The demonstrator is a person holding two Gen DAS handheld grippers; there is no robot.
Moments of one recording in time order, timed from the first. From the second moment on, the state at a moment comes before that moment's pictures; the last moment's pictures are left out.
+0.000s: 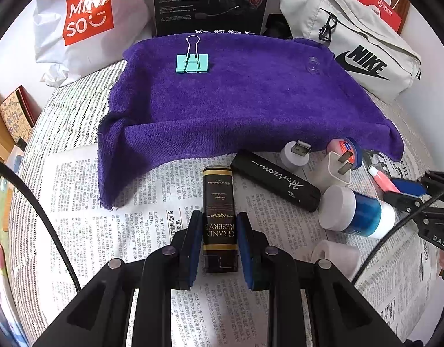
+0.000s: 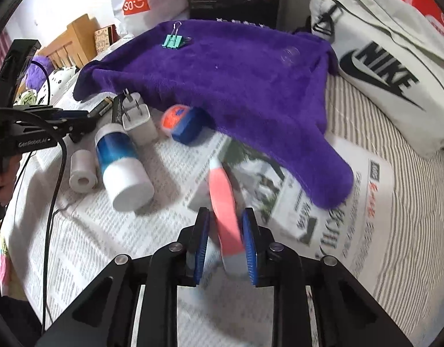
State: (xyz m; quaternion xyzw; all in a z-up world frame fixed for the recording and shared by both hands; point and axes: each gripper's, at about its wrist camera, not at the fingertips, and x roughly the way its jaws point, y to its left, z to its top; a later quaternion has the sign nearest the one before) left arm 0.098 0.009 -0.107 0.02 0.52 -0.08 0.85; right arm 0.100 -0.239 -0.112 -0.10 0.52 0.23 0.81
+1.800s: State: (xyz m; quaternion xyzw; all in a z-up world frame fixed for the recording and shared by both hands) left arm 0.089 0.016 -0.087 0.01 0.51 -0.10 0.85; right arm 0.107 -0.256 -0.089 -0.03 0.52 0.14 0.84
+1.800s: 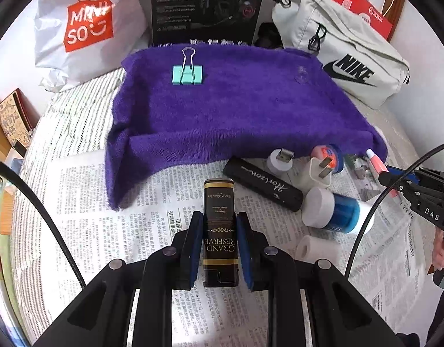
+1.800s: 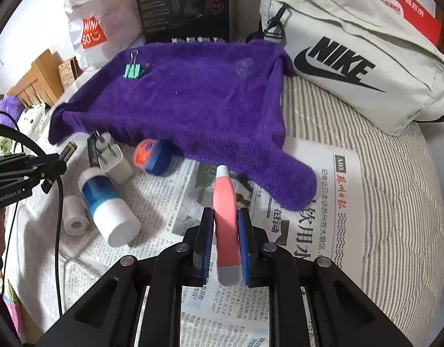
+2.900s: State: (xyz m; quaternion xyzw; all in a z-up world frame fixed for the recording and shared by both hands) left arm 0.159 0.035 -0.041 -0.01 0.47 -0.09 0.88; right arm 0.180 -0.254 -0.044 0.01 0.48 0.14 0.86
